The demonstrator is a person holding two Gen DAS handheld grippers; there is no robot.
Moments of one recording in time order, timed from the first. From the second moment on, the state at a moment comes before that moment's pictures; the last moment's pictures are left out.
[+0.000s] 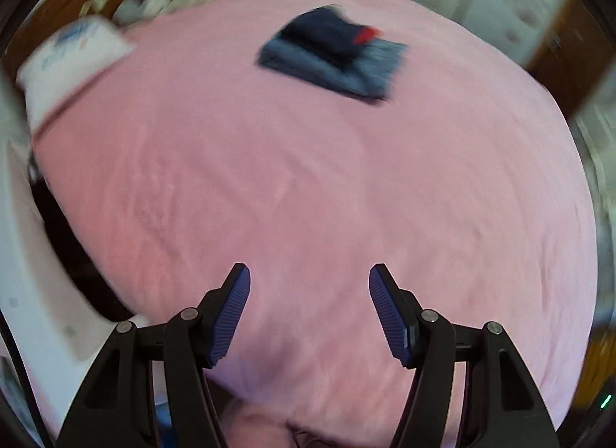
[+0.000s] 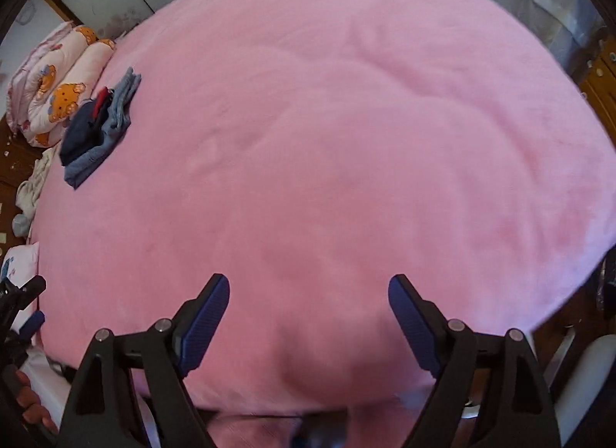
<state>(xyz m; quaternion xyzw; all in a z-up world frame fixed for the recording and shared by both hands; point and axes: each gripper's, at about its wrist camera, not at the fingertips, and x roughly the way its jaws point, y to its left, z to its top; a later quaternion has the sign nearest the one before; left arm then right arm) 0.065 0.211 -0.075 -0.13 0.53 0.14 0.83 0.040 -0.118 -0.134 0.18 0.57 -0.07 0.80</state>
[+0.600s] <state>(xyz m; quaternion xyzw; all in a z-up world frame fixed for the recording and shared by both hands) -0.001 0.027 0.056 -0.03 0.51 -0.02 0.86 -0.013 -0.180 0.023 0.14 0.54 0.02 0.83</state>
